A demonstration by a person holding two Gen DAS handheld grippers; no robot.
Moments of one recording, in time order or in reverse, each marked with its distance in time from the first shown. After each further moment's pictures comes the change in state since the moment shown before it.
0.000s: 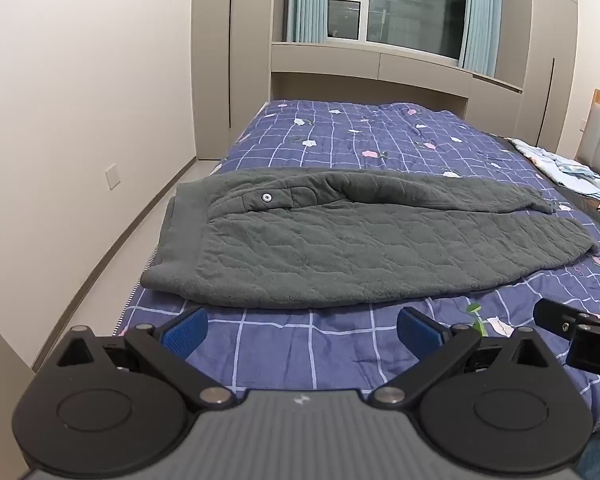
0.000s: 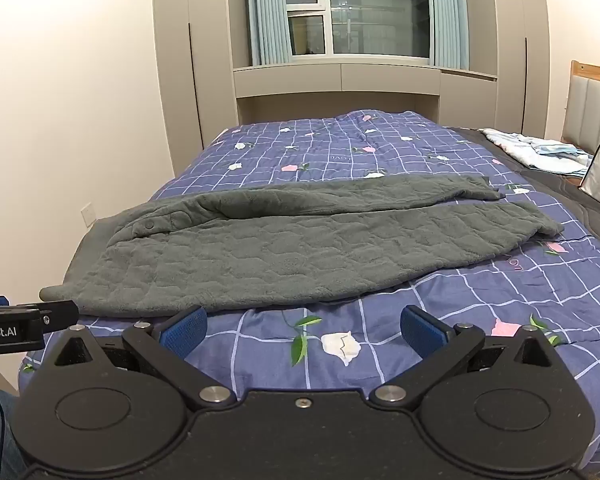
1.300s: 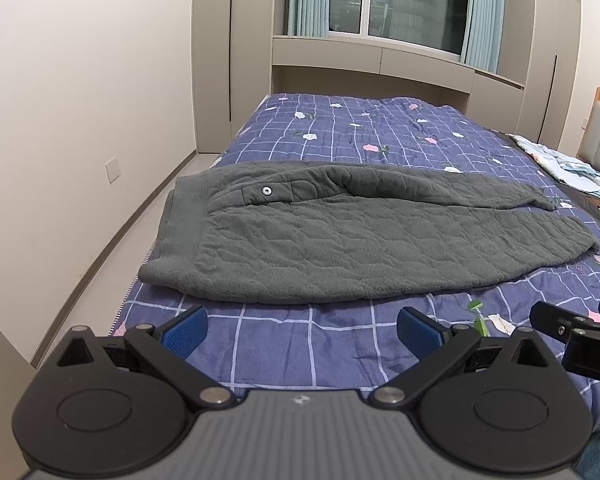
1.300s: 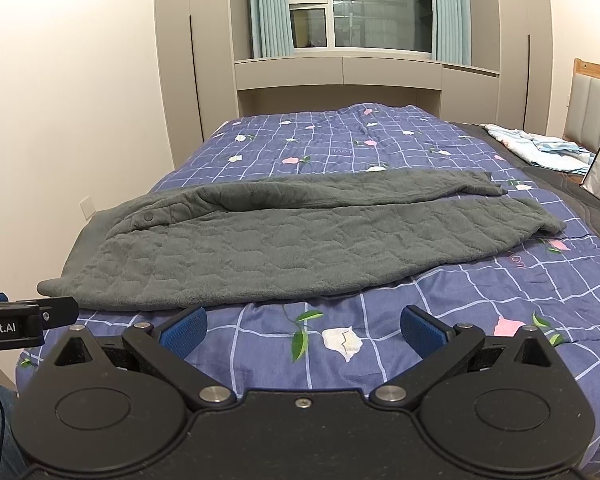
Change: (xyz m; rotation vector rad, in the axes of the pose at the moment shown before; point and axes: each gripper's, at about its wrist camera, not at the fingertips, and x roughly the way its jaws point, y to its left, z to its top) left arm 0.005 -0.001 -0.002 -0.002 0.020 -0.002; right arm 0.006 0.001 -0.001 -0.001 0.016 -0.006
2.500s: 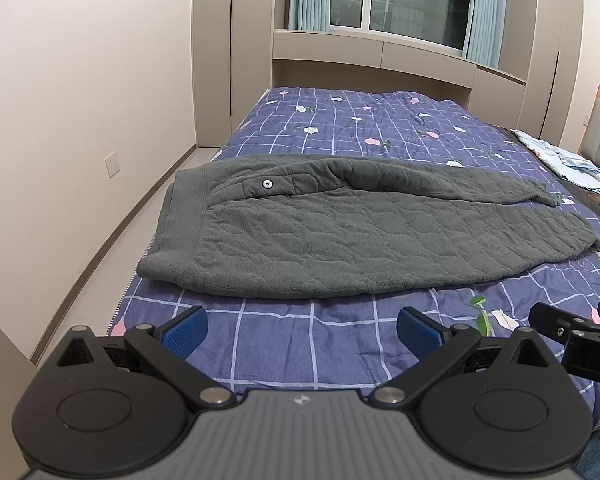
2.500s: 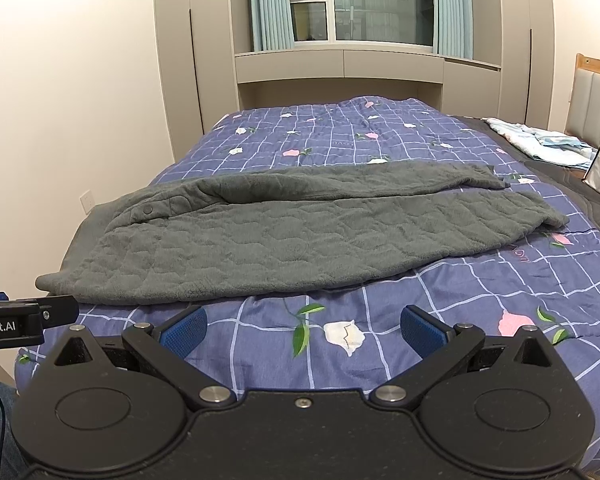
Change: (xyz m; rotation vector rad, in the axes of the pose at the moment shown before) left arm 0.007 0.001 -0.002 -0.003 0.015 0.000; right arm 0.006 0.000 -0.003 -0.002 0.025 0.004
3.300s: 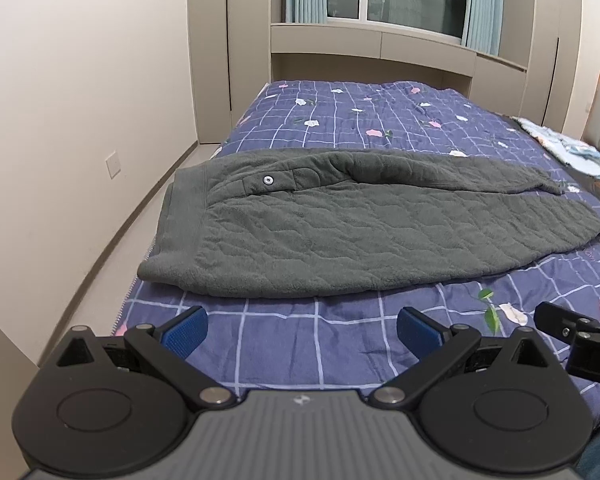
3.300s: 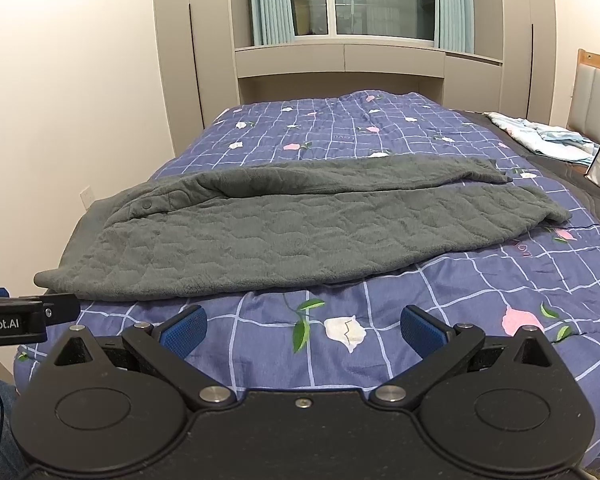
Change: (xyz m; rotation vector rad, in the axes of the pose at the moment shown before) left arm 0.008 -0.004 0.010 0.038 0.034 0.026; right arm 0.006 0.000 0.000 -0.001 0.020 0.004
